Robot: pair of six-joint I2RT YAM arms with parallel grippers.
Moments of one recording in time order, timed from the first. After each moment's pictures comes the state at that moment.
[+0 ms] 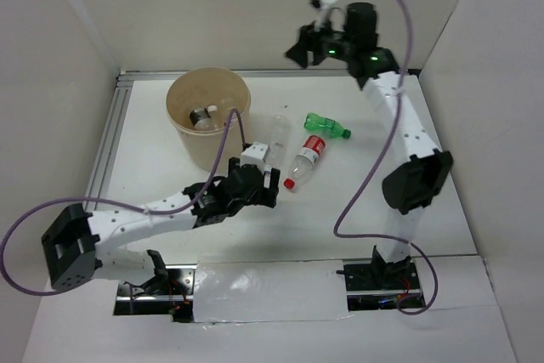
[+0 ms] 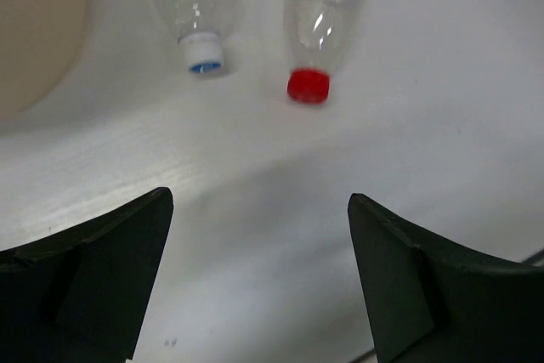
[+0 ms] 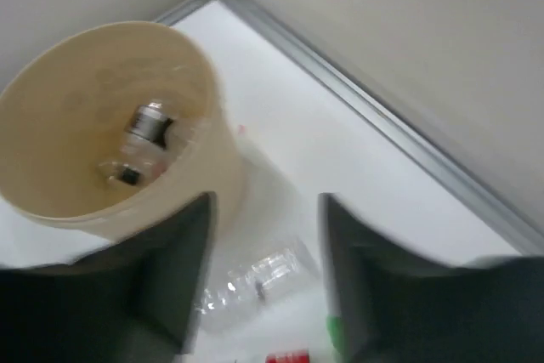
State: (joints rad) left arm -1.04 1.24 0.82 -0.23 -0.45 -0.55; right arm 0.34 1.91 2.13 -0.46 -0.58 -0.08
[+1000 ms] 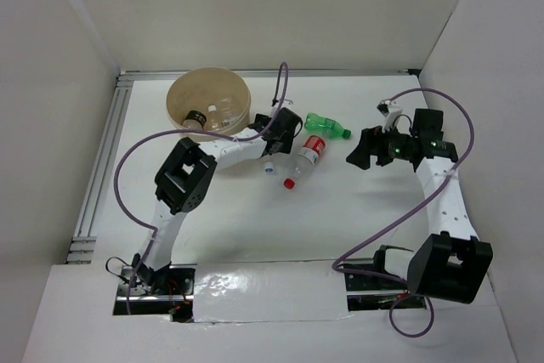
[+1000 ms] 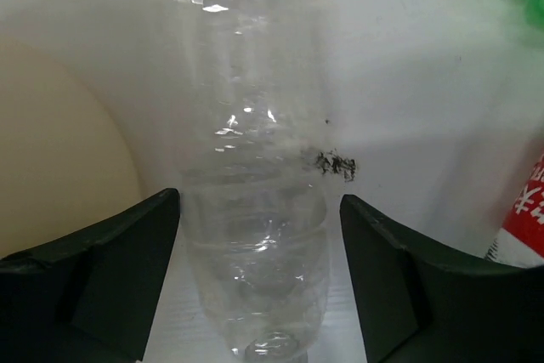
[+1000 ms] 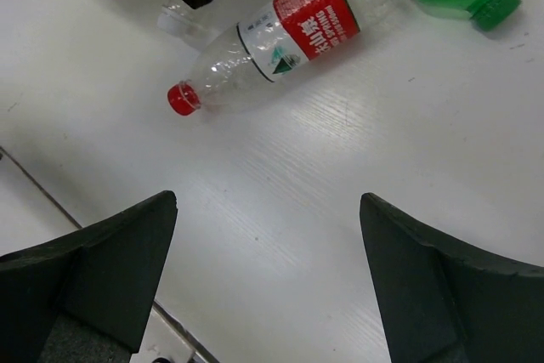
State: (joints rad) left arm -0.72 2.17 1.67 -0.37 -0.54 -0.38; right arm -0.22 1.17 1.00 -0.70 -0.78 -0.30
